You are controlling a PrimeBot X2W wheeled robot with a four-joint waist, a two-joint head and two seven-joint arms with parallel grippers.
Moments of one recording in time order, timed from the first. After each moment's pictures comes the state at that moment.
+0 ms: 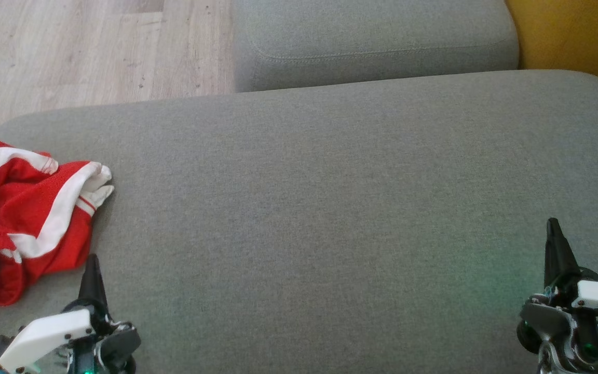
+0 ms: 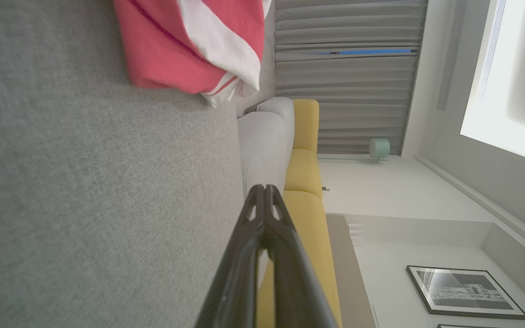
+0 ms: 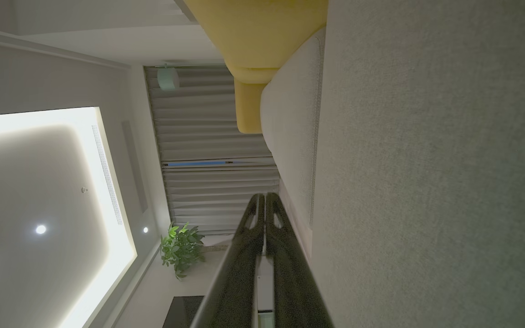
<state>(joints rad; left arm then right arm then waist) -0.06 0.05 0.08 0.27 -1.62 -0.12 0.11 -0.05 -0.05 -0.13 0.28 1.61 0.13 0.11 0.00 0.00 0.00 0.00</state>
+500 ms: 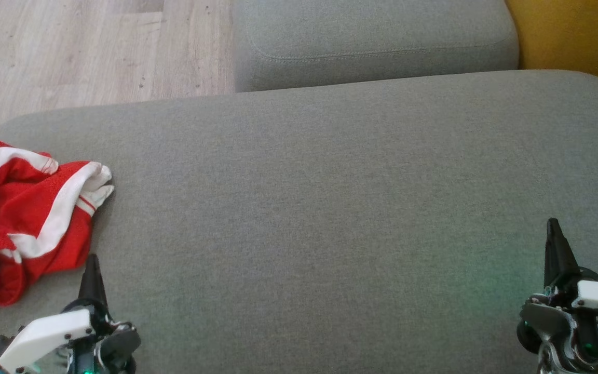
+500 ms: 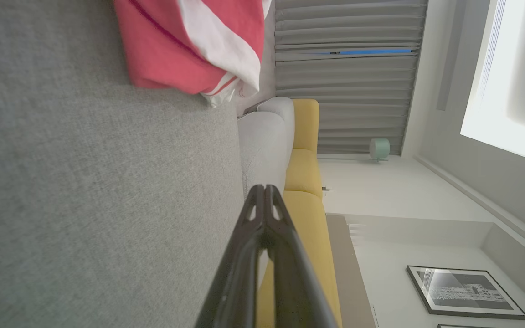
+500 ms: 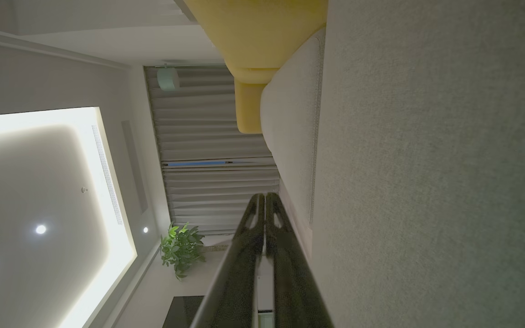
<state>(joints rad) -0.06 0.05 0.08 0.27 -1.62 -0.12 0.11 -0.05 -0.05 -0.13 0.28 1.61 0.13 0.11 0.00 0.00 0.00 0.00</state>
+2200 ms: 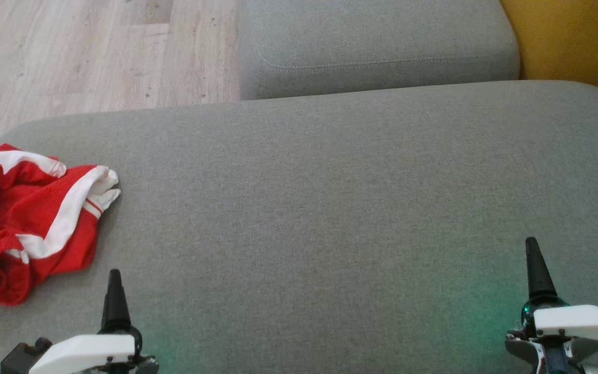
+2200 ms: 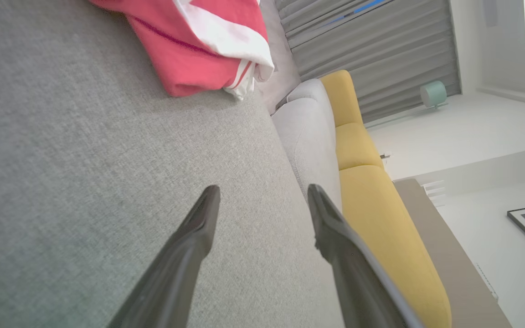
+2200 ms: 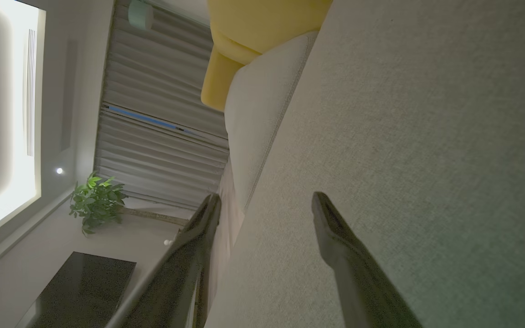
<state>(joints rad) 0.03 0.04 0.00 0.28 -1.27 -0.10 0.02 0.03 -0.04 -0.07 0.29 1.23 0.13 0.02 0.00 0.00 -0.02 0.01</state>
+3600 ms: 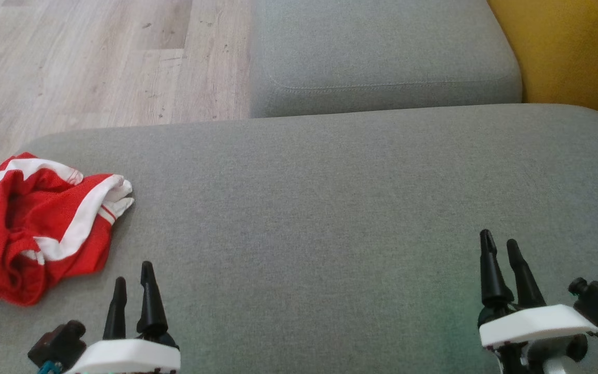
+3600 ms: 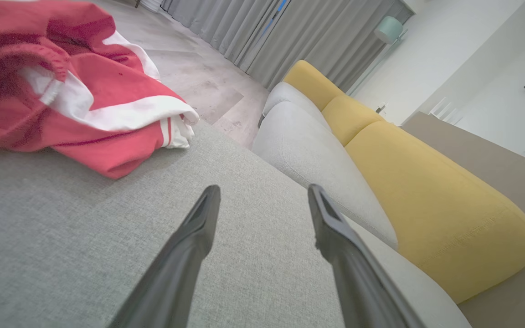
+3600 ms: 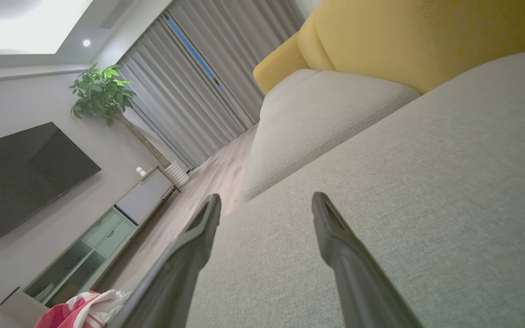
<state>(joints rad) 0.07 0.04 -0.10 0.19 -0.72 -0.05 -0.11 0.06 -0.04 0.06 0.19 0.66 0.13 -0.11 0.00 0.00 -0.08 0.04</state>
